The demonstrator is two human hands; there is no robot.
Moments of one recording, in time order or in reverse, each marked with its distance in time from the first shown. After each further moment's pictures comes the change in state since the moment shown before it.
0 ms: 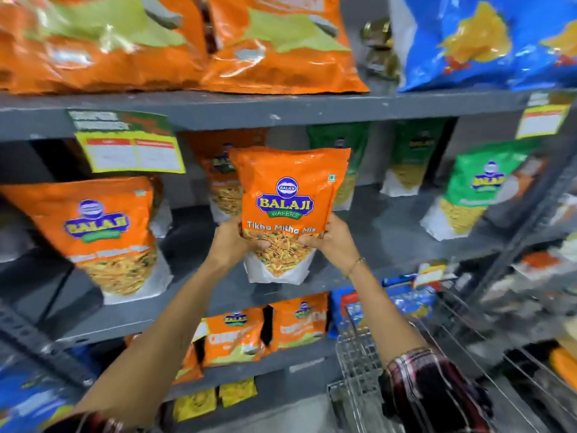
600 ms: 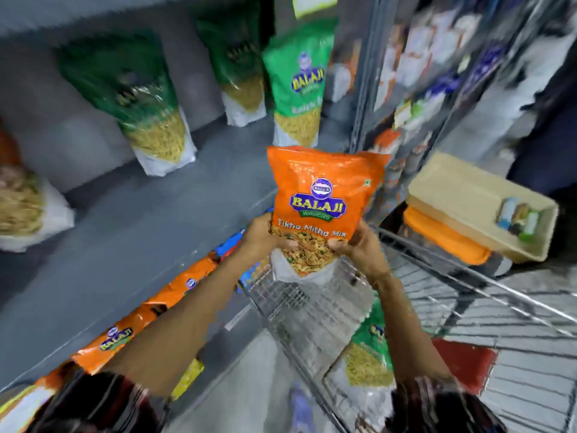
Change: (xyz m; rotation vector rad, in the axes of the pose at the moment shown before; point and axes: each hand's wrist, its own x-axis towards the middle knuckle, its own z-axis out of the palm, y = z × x) left_hand -0.014 -0.004 0.326 -0.022 -0.744 -0.020; right_hand -0.216 0.085 -0.216 0.148 0.584 0.317
